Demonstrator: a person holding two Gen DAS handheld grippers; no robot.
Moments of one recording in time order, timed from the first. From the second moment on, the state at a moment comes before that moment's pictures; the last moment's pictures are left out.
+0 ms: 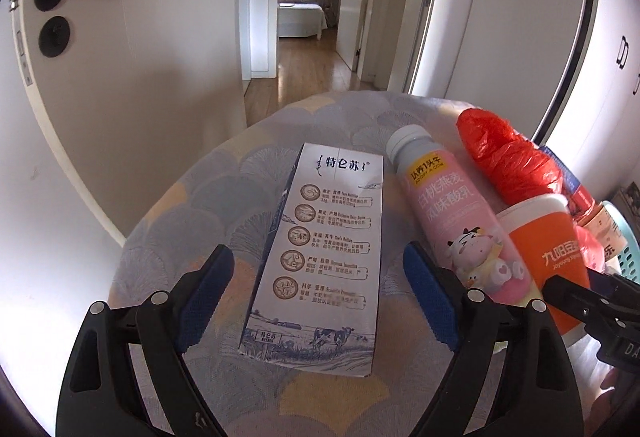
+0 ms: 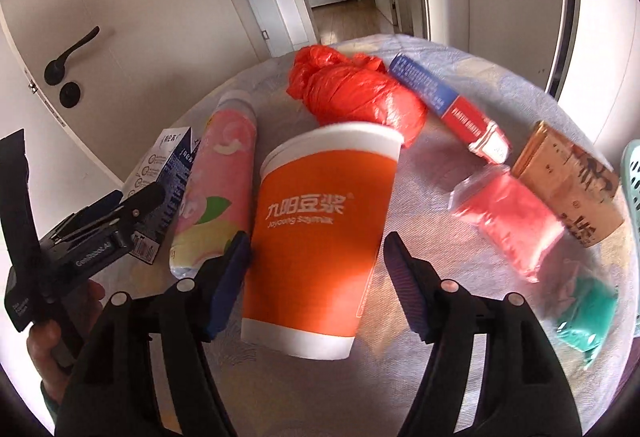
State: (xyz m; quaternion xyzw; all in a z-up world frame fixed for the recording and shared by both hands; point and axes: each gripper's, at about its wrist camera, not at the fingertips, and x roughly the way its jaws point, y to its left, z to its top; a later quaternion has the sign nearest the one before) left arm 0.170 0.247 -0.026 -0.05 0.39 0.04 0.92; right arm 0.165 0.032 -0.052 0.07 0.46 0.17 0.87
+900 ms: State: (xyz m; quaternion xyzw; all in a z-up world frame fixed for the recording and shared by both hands) left arm 0.111 0.210 0.025 -0.08 0.31 -0.04 0.95; right arm 0.127 -0.014 -0.022 0.11 0.40 0.17 0.89
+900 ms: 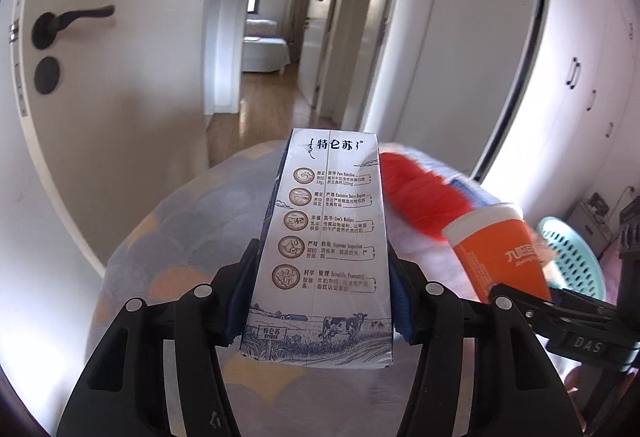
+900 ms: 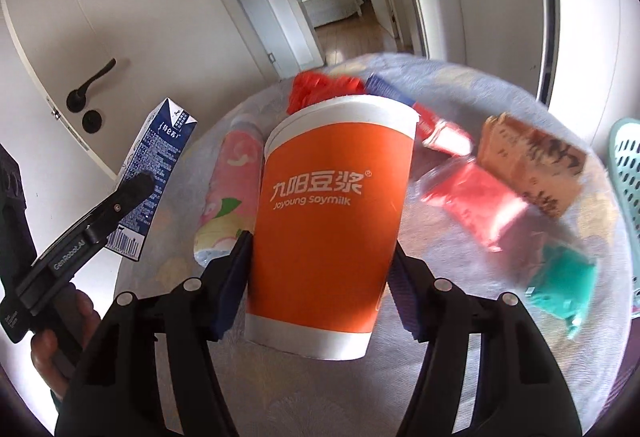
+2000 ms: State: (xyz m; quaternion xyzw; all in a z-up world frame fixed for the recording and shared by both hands) left arm 0.194 -0.170 0.001 -0.05 0.37 -0.32 0.87; right arm 0.106 -0.350 -0.020 0.23 0.34 -0.16 0.90
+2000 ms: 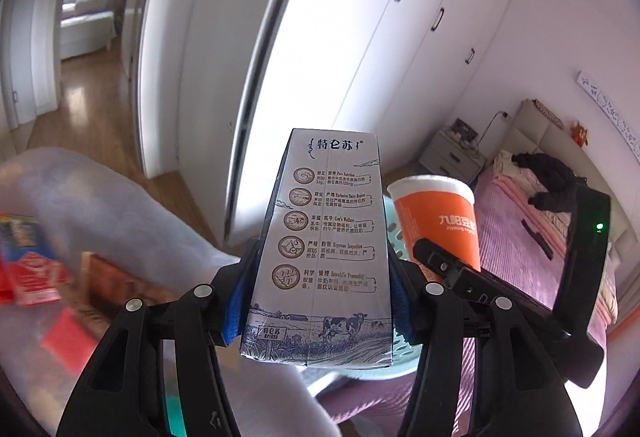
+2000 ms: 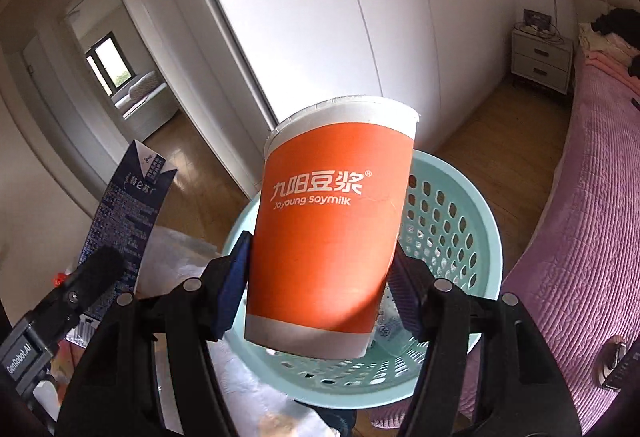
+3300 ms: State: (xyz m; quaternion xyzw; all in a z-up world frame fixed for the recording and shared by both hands) left arm 0.119 -0.024 0.073 -0.03 0.23 -0.18 0.96; right arm 0.096 -0.239 0.022 0.17 0.32 -0.02 0.93
